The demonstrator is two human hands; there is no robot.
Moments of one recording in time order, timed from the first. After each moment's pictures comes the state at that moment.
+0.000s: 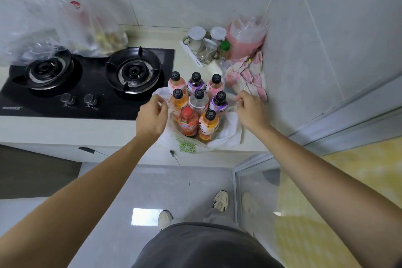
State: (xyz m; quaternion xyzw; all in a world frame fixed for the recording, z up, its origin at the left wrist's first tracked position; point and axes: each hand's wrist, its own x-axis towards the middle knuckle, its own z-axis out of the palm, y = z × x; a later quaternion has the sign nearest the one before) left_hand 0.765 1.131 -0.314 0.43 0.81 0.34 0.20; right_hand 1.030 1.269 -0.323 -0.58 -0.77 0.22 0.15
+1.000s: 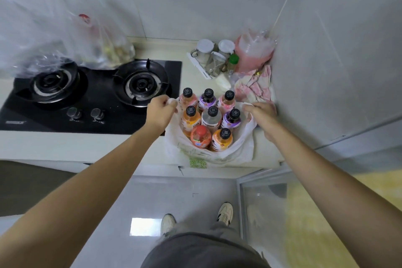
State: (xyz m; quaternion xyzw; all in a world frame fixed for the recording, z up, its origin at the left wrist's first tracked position) left_hand 0.716 1.192 -0.311 0.34 0.79 0.39 0.33; right_hand 1.001 1.299 -0.306 -0.65 -0.53 0.50 0.21
